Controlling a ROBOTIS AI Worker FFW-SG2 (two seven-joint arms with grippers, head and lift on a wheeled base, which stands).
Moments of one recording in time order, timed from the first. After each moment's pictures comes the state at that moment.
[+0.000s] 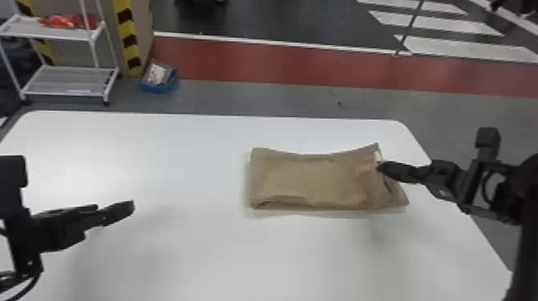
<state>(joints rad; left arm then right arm) 0.07 0.07 0.26 -1.95 0.18 1.09 -0.52 -0.40 -0.26 -0.59 -1.50 -0.09 1.43 0.79</state>
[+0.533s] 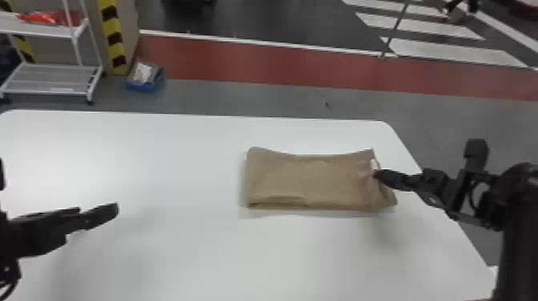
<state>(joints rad) 0.07 0.07 0.26 -1.95 0.18 1.09 -0.52 -0.40 -0.29 -0.62 -1.37 -0.07 1.32 0.77</state>
